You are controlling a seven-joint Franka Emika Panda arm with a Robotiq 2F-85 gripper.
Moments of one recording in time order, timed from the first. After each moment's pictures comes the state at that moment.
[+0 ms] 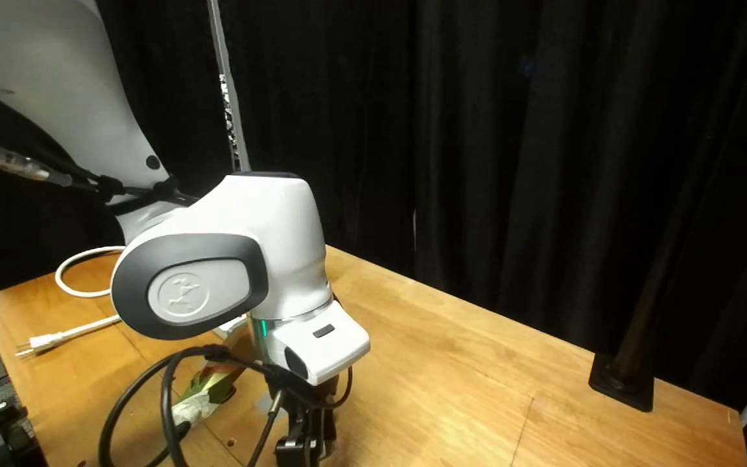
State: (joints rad) arm 0.24 0.55 -0.58 -2.42 0.08 2.85 0.57
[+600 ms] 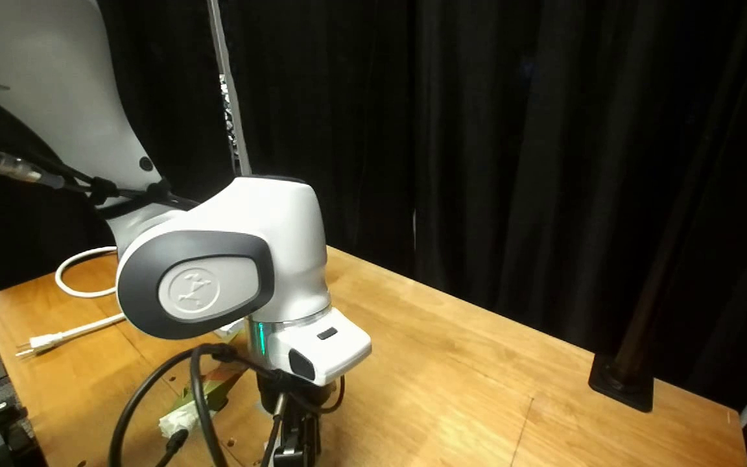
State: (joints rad) arm 0.22 0.54 -0.57 -2.41 -0.04 2.77 0.54
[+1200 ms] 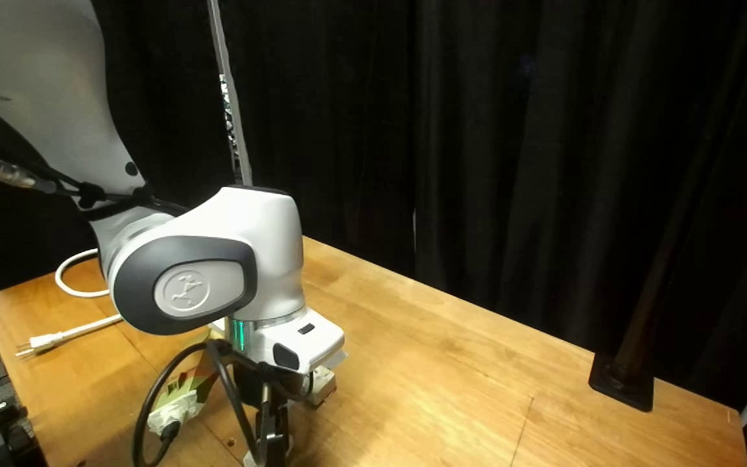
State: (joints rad) arm 0.17 0.53 -0.44 -2.43 -0.07 2.75 0.45
